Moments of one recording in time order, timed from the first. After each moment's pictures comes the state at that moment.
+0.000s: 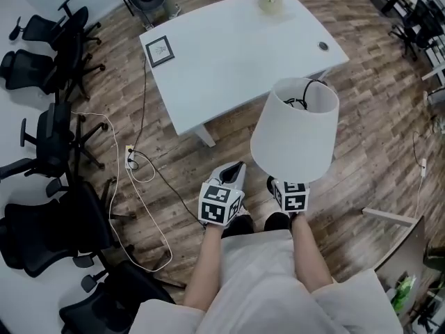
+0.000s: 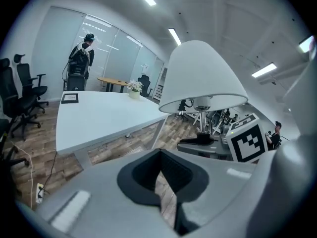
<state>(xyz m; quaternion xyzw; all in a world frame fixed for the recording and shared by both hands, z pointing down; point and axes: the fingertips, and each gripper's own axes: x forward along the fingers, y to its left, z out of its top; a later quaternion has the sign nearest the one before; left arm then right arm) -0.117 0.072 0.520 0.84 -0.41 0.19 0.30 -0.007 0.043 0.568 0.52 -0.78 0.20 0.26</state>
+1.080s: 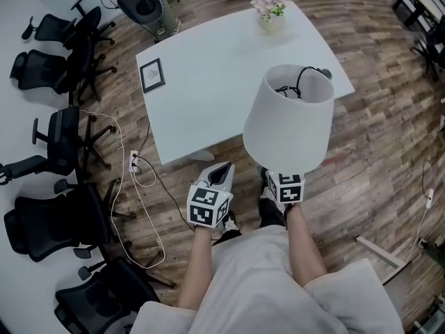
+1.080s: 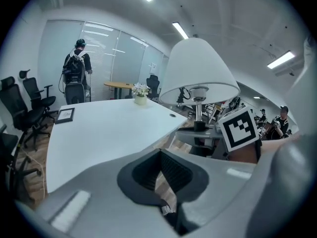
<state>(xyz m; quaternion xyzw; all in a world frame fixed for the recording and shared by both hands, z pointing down) -0.062 -0.064 0.499 0.80 -0.48 0.22 0.28 0.046 -0.139 0.544 0.47 -0.84 0.19 0.21</state>
